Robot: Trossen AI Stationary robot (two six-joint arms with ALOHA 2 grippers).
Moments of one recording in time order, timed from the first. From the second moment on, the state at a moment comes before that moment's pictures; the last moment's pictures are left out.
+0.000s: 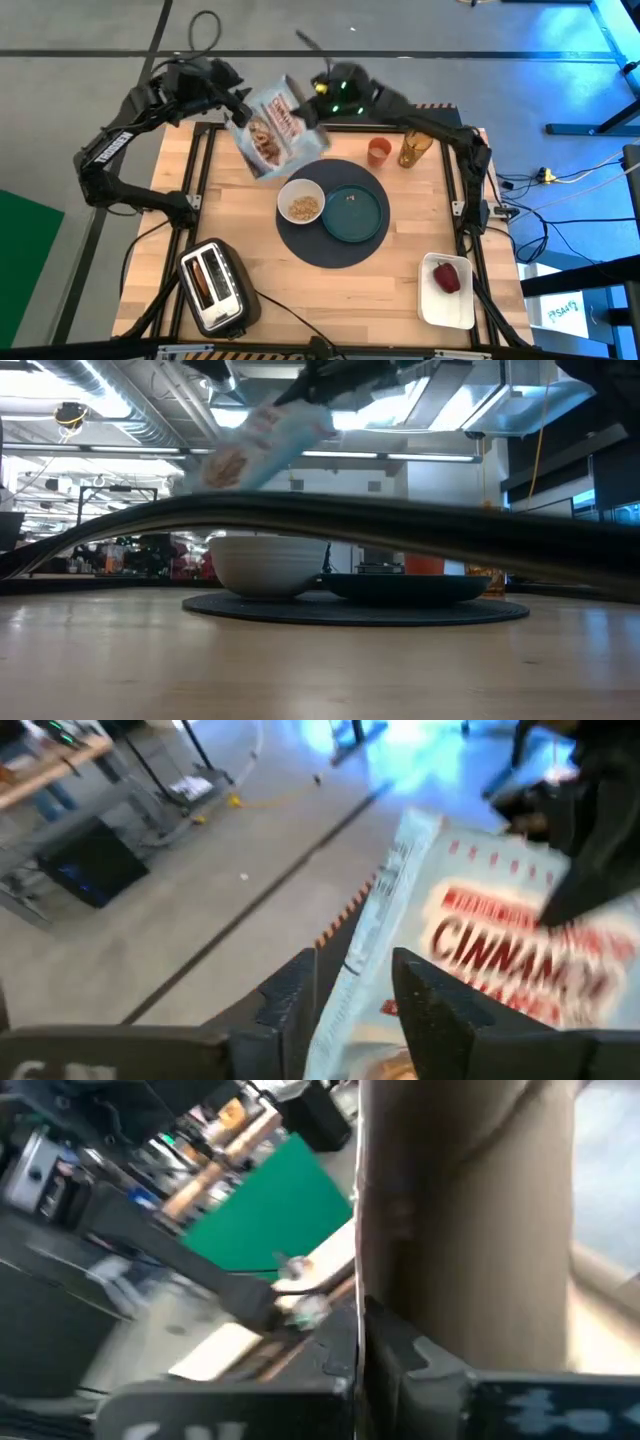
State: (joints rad) left arm 0.60 1.21 1.66 -0.92 -0.32 0.13; right arm -0.43 1.97 2.04 -0.41 -0.35 0.53
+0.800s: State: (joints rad) left arm 0.52 1.17 1.36 -0.72 -0.02 0.07; right arm -0.34 1.98 2.24 -0.87 -0.08 -0.51
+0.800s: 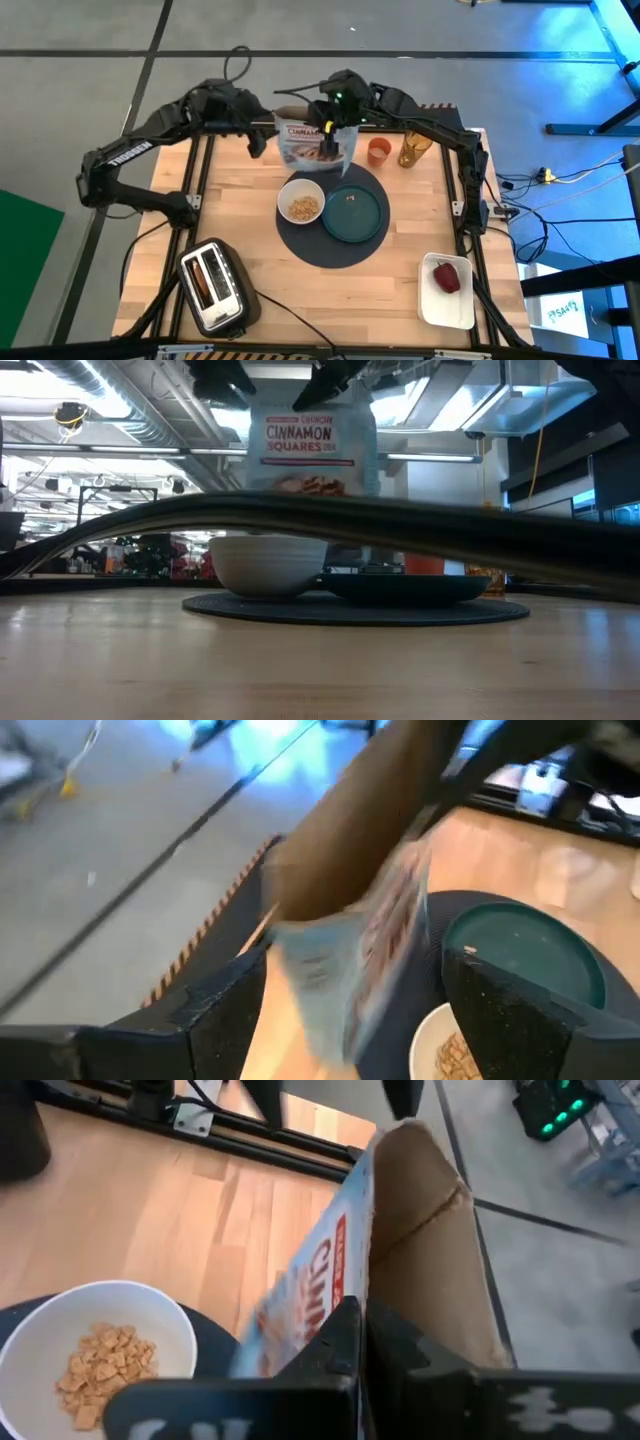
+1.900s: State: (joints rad) left arm 0.39 1.36 1.36 -0.73 -0.19 0.28; right arm -0.29 2.04 2.24 -0.86 -0.09 -0.61
